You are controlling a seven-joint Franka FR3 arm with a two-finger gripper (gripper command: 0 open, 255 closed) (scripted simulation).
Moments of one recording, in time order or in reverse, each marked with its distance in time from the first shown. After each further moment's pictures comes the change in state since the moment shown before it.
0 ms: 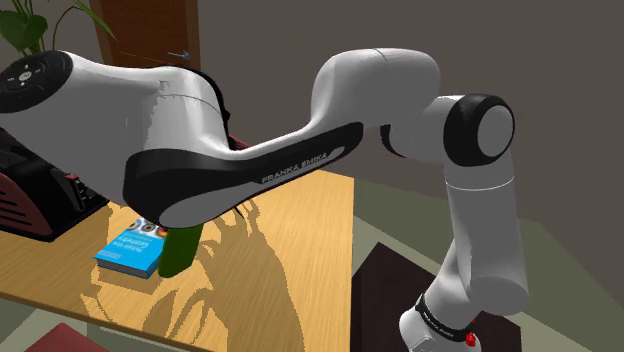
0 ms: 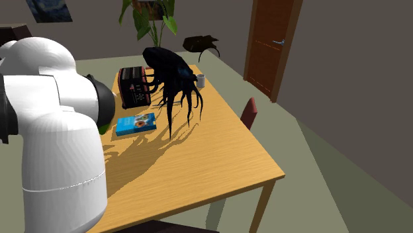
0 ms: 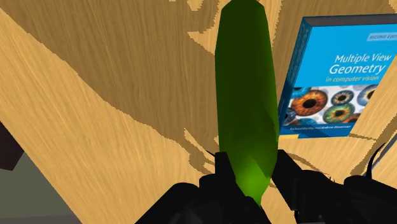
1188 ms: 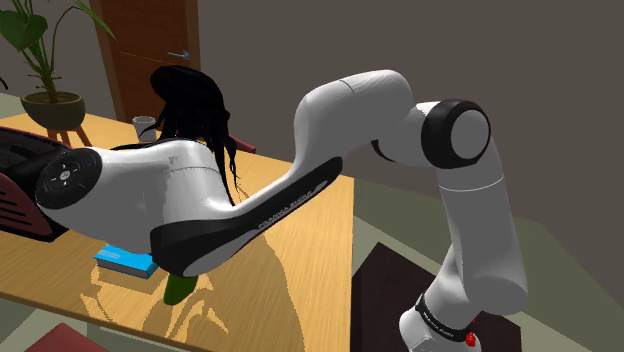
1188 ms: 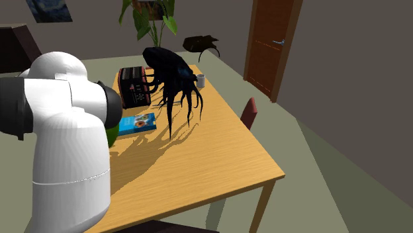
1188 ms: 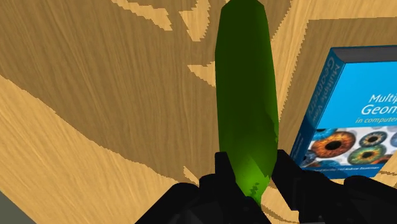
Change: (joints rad) arm -0.015 0.072 -0.032 -0.141 -0.054 0.157 0.109
